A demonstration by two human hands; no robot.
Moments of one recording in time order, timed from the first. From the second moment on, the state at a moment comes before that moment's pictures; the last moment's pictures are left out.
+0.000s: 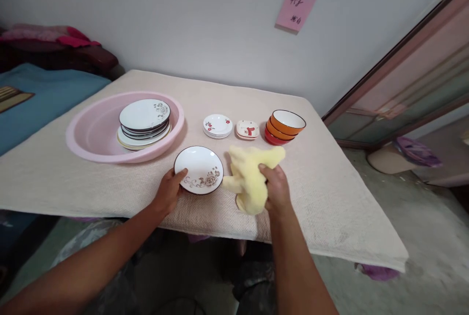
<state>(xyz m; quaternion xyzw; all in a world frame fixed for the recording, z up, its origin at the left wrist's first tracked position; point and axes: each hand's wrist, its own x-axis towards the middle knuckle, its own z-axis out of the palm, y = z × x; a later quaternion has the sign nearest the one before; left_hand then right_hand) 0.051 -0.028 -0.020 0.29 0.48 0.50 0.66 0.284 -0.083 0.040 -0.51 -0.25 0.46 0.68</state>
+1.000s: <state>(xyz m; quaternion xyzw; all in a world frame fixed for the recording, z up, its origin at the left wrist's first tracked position) 0.073 -0.049 -0.014 0.42 0.34 0.46 0.70 0.194 -0.050 0.030 -0.59 -0.63 0.19 0.47</state>
